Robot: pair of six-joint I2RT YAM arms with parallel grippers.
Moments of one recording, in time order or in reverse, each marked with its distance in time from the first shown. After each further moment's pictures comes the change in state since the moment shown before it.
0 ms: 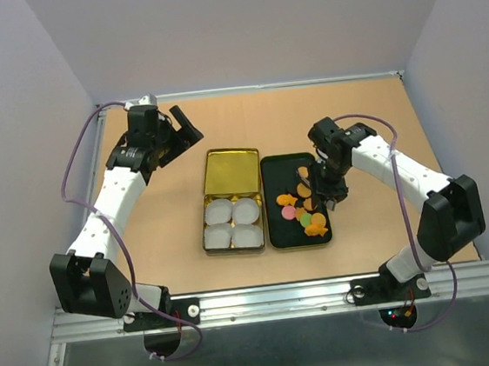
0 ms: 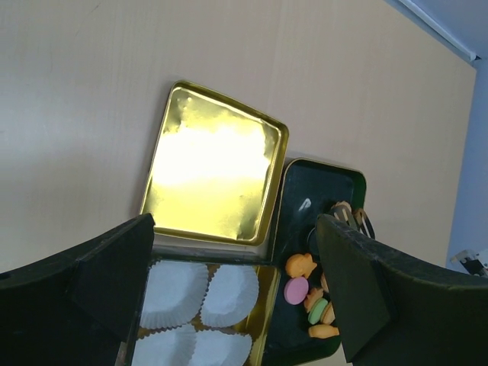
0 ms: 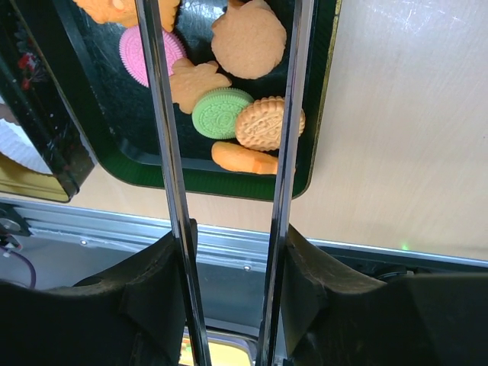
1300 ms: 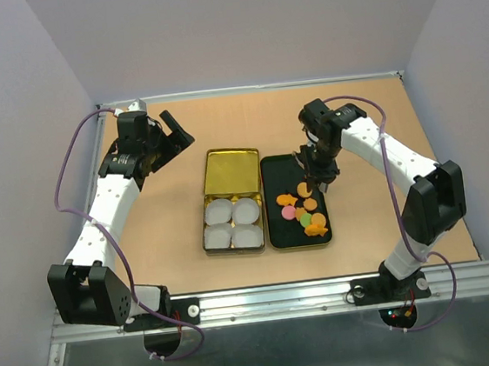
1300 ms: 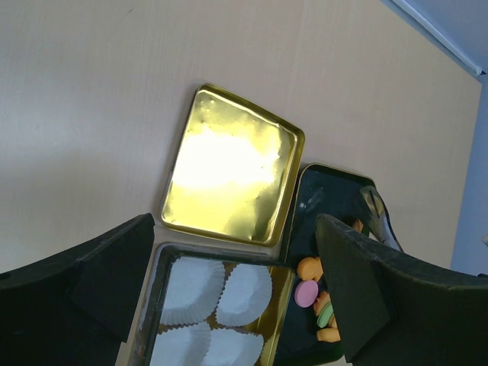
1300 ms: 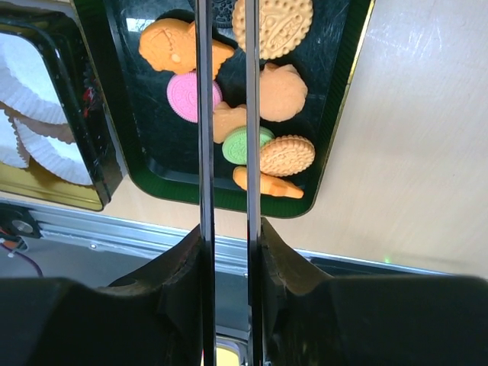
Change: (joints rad) left arm 0.065 -0.054 -0.065 0.012 0.020 0.015; right arm 0.000 0.155 0.249 -0.079 0.019 -0.071
